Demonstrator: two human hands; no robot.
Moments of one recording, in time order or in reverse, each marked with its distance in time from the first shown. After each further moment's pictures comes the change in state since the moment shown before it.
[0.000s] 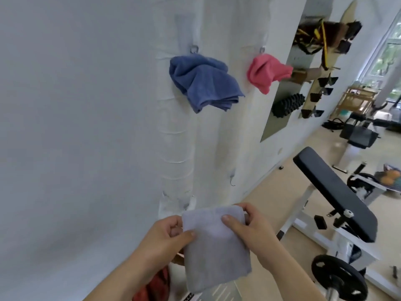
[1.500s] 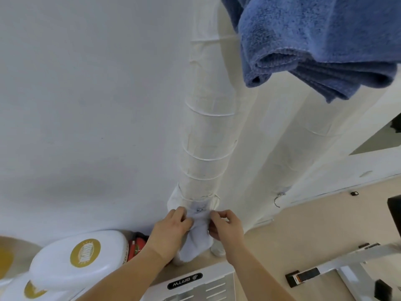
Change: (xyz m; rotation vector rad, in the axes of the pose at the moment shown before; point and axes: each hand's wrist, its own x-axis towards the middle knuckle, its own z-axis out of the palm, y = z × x) left_hand 0.210 -0.167 -0.005 1.225 0.387 0.174; right_hand 0.245 0.134 0.097 -0.012 -0.235 0.271
